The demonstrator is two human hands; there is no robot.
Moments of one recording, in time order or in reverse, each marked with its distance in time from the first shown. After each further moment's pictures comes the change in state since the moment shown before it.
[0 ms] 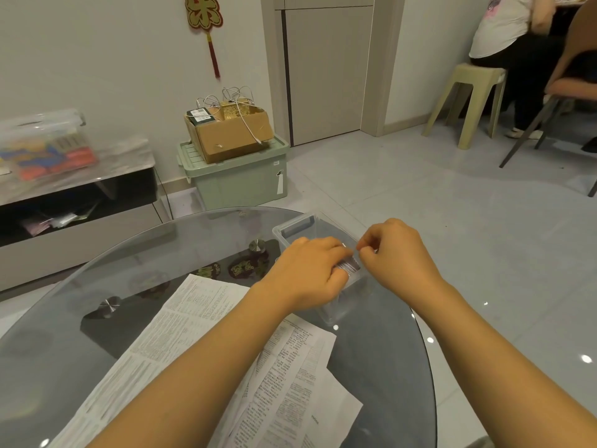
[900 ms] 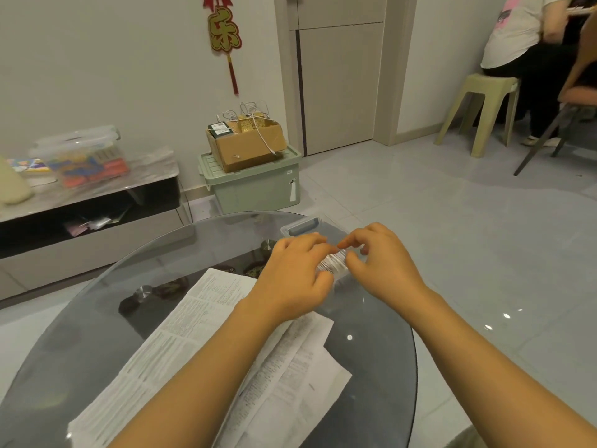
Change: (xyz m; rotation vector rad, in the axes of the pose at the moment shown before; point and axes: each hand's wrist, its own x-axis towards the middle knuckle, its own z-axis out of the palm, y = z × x) left_hand -0.050 0.034 -0.025 -0.041 0.173 -0.172; right_hand -0.031 -0.006 -0.009 0.137 -0.019 -0.196
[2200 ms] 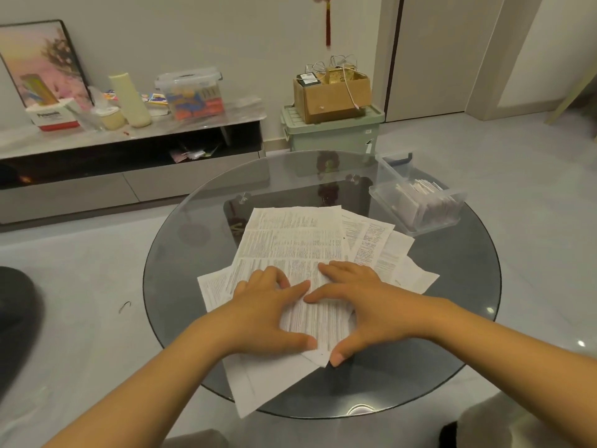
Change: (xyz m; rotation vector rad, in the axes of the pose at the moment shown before) left_hand -0.229 -0.027 -0.010 0.068 -0.511 -0.493; right_hand -0.129 -0.067 0.083 -0.177 -0.888 -0.552
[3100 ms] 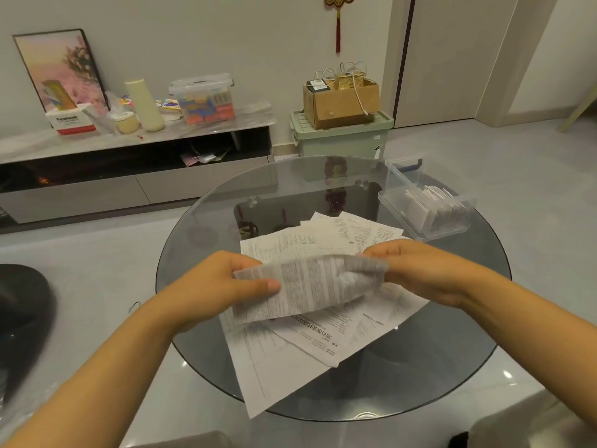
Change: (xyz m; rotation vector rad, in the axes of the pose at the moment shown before) left_hand -0.036 -0.030 -0.042 -0.858 0.173 -0.010; right_hand -0.011 0.008 -0.046 0.907 0.069 0.123
